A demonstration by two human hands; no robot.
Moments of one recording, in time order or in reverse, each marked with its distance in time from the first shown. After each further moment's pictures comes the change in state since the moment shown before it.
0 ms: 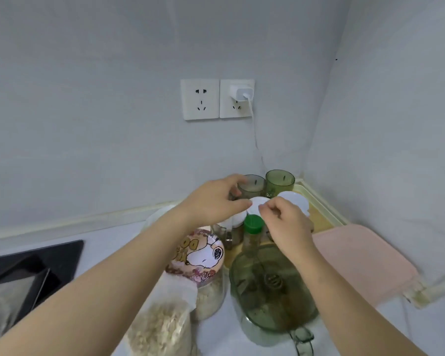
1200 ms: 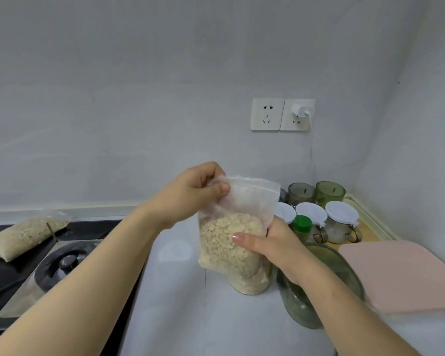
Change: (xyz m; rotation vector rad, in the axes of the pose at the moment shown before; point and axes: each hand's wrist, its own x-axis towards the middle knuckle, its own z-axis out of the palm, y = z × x) left_hand -0.162 -0.013 -0.082 -0.487 0.270 -0.056; right_hand -0.093 -0.099 0.028 0.586 -0.651 -0.069
